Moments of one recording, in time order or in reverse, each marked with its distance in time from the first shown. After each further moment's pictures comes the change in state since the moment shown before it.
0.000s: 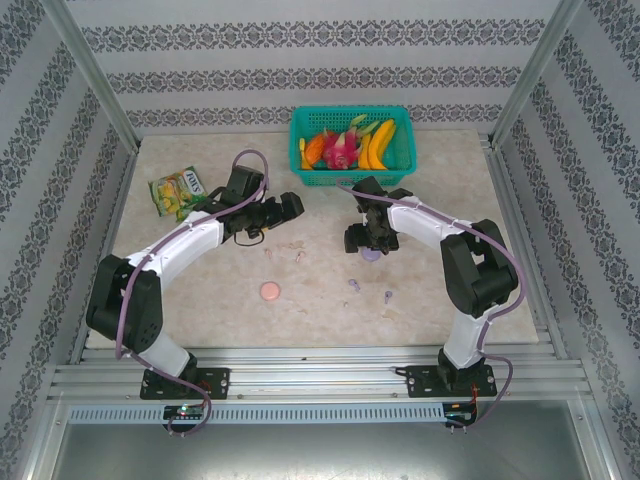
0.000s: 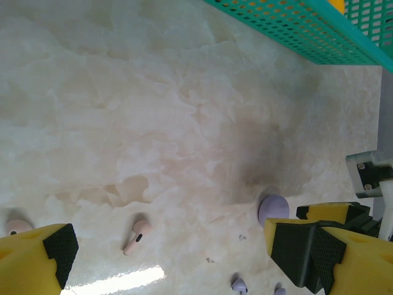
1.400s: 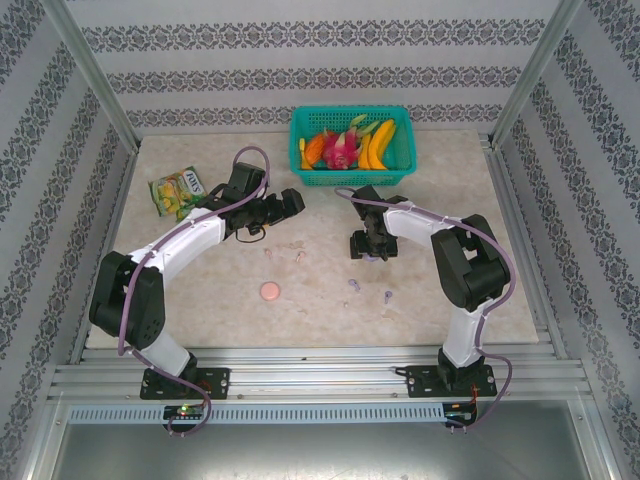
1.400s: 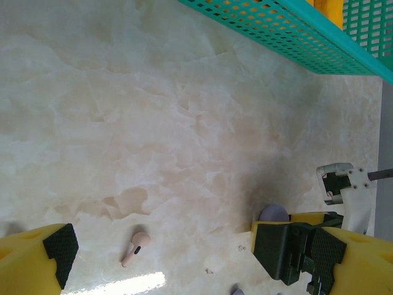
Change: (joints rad) left arm 0.000 0.021 0.027 -0.001 -0.018 0.000; right arm 0.000 0.058 -0.045 0.053 0.049 0.027
